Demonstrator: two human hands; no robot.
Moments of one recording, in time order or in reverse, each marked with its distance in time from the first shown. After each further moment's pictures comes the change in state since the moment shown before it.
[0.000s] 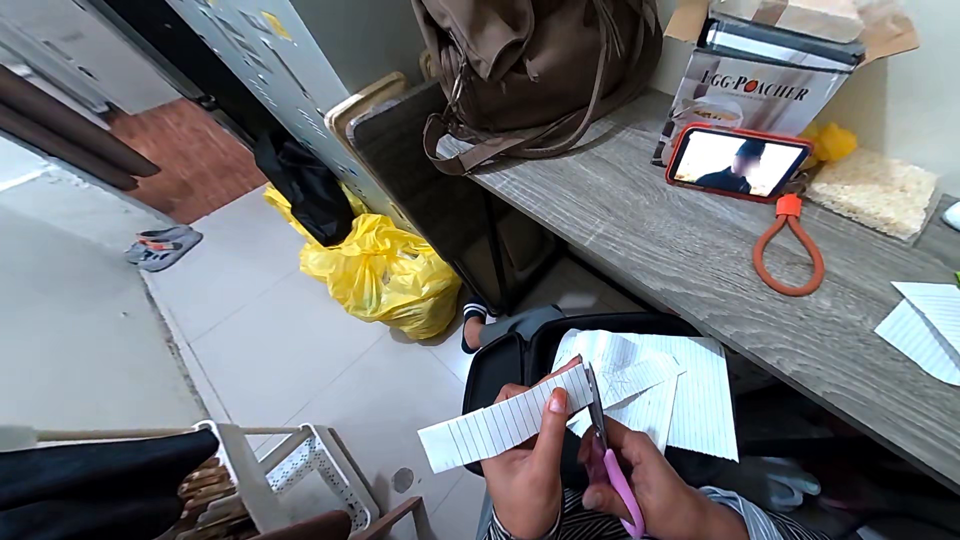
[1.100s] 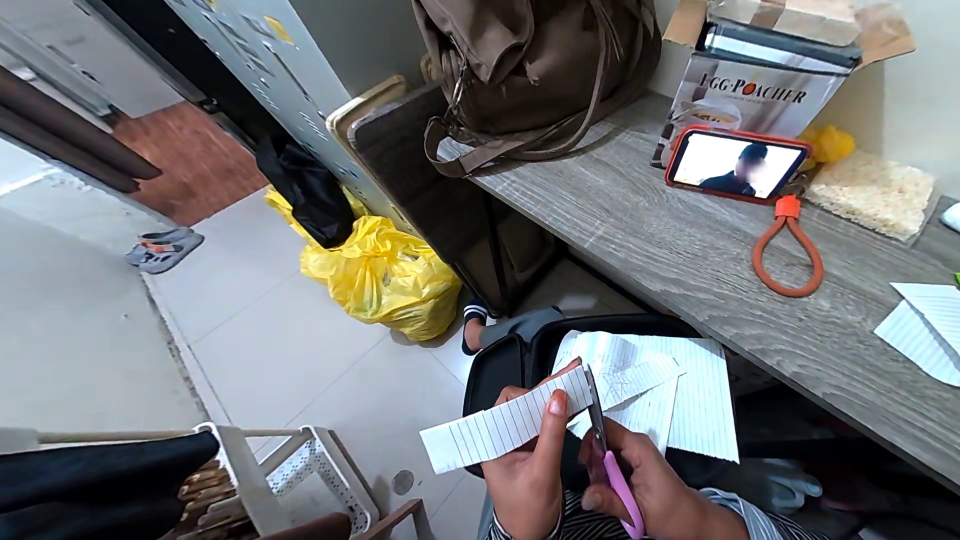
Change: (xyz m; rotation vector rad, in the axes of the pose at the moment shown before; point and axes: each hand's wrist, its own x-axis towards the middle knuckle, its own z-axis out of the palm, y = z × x) left_hand -0.001 0.001 0.001 -0.011 0.003 0.004; right_hand 0.000 -0.001 0.000 -0.030 0.003 -0.003
